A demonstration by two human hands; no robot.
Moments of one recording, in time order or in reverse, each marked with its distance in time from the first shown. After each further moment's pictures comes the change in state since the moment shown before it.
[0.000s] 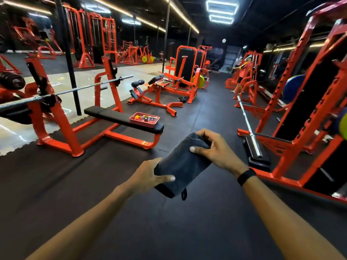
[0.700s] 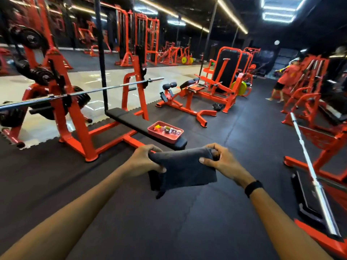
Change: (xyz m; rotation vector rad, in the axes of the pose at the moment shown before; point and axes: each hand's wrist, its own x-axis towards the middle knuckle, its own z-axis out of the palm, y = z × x) left_hand 0.372 -0.161 -0.098 -0.012 0.276 -0.257; right_hand 0.369 0.267 -0.009 0.086 -0.235 0.174
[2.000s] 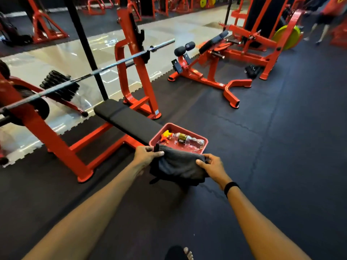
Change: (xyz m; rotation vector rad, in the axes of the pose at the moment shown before) left_hand 0.680 -0.300 -0.037 -0.283 0.281 -0.602; right_hand 0.700 0.300 0.085 0.248 0.020 0.409
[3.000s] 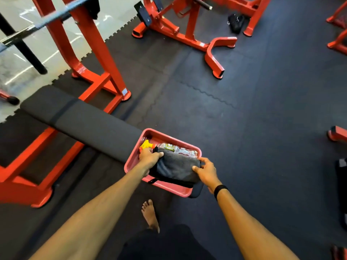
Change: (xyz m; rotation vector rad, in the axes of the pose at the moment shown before) left_hand 0.372 -0.011 0.107 0.133 -0.187 -0.374; right_hand 0.294 -0.013 0.031 -0.066 0.140 0.546
